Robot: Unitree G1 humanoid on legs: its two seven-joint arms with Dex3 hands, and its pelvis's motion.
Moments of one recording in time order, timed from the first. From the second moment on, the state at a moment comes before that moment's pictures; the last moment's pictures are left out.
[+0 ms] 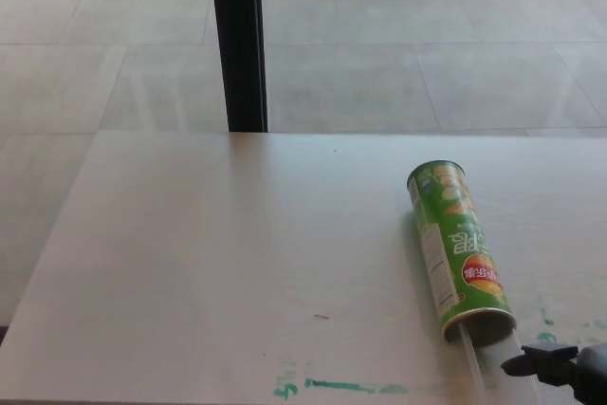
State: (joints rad) left_arm 0.27 0.65 0.41 1.21 -0.21 -0.13 -0.47; right_arm 0.18 -0.83 0.13 -0.42 -0.63 0.07 0.49
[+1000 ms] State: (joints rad) left_arm 0.26 0.65 0.41 1.24 -0.21 -0.13 -0.47; right_arm 0.58 -0.73 -0.68 -0.26 -0.30 -0.02 0.53
